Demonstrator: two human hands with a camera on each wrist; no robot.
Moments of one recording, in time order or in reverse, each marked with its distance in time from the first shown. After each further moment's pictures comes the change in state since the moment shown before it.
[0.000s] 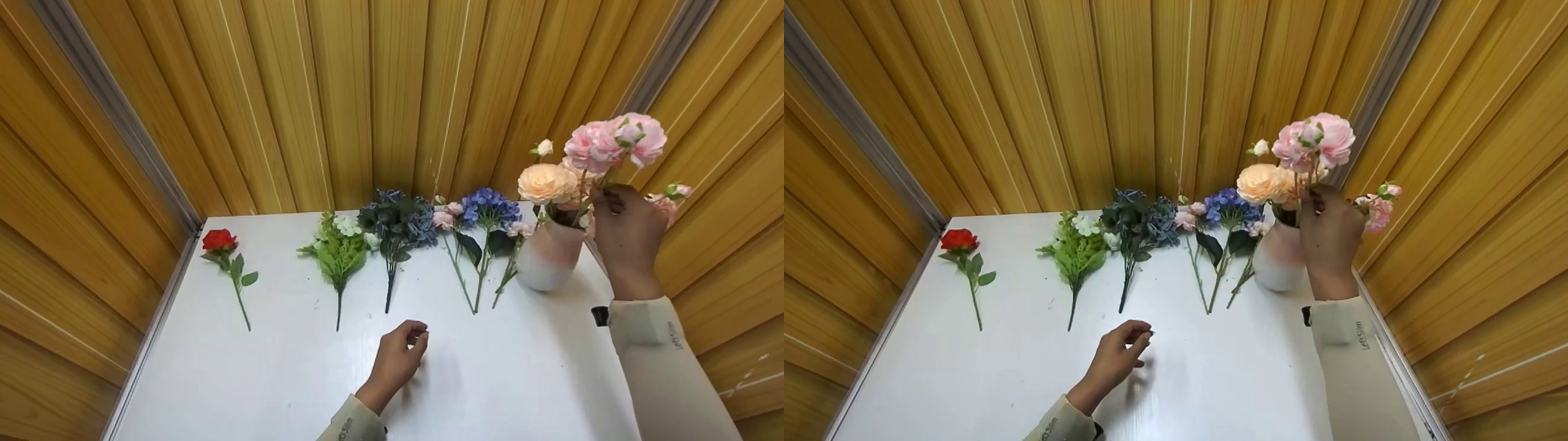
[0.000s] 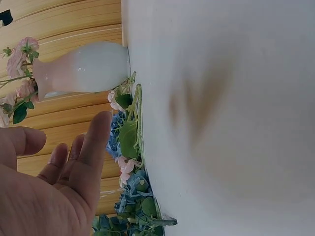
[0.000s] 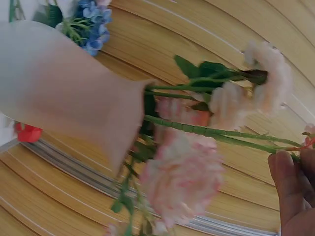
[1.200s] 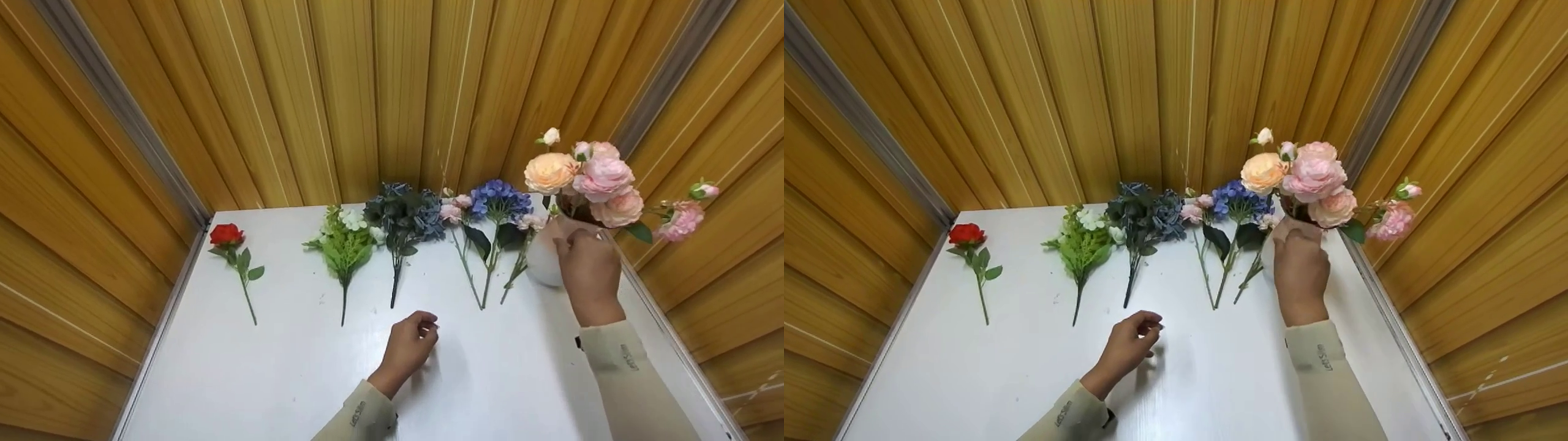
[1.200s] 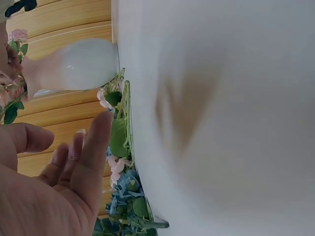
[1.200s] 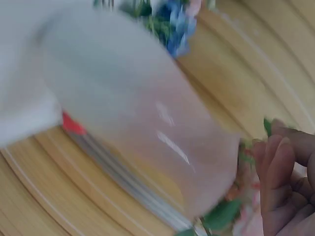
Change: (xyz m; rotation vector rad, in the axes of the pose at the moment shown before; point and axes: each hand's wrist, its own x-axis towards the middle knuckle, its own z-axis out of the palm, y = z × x) left_hand 0.025 0.003 0.015 0.106 0.031 0.002; right_hand -0.063 0.042 0.057 -0.256 -0.257 -0.110
